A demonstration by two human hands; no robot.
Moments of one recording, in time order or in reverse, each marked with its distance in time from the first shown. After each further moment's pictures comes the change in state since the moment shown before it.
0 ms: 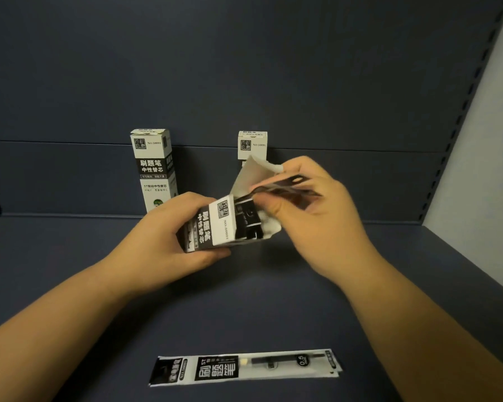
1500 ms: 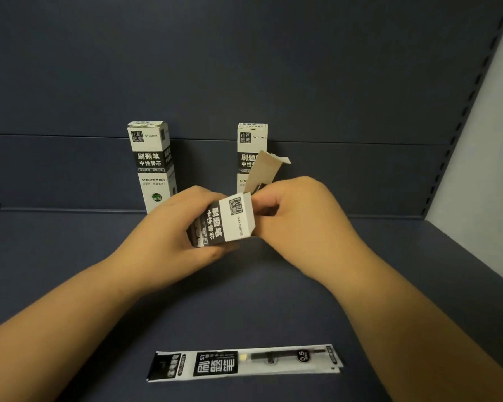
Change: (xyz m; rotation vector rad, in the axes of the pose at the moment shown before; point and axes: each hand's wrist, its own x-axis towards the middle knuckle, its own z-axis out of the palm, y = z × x) left_hand 0.003 0.008 0.008 0.060 -0.004 0.011; right_hand 0.002 -0.013 0.010 -0.464 -0.248 0.124
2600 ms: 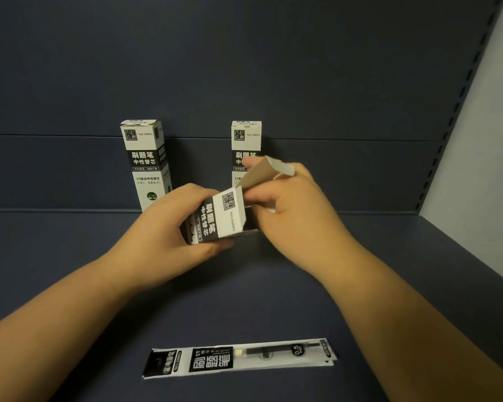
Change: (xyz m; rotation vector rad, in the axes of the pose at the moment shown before) left_hand 0.001 0.000 0.000 -0.012 0.014 -0.003; right_hand 0.005 0.016 0.008 -0.041 0.124 -0.069
